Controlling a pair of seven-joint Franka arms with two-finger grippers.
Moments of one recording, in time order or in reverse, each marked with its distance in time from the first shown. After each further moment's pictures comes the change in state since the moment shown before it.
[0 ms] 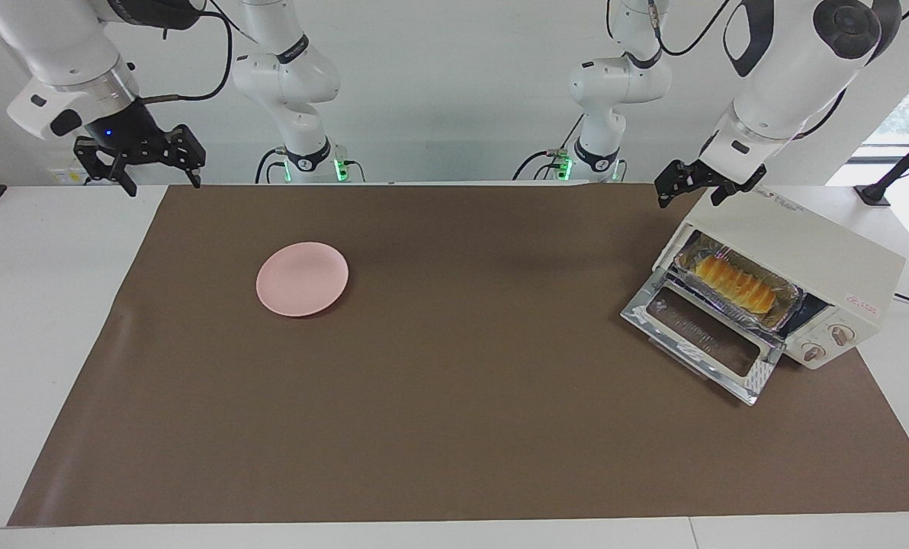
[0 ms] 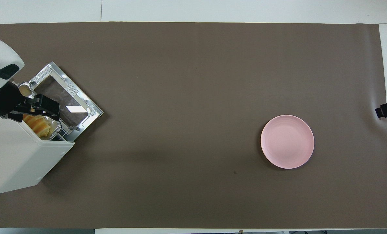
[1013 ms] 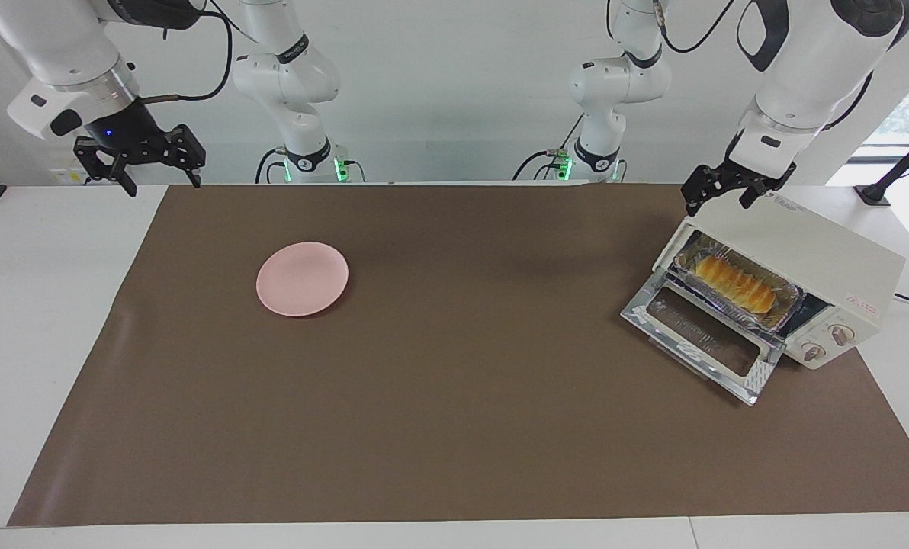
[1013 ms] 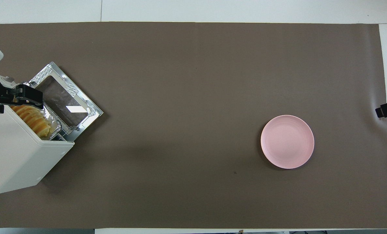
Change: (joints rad) left arm 0.028 0.004 0.012 0.001 0.082 0.098 -0.086; right arm 0.000 0.000 0.000 0.000 0.000 0.000 0.000
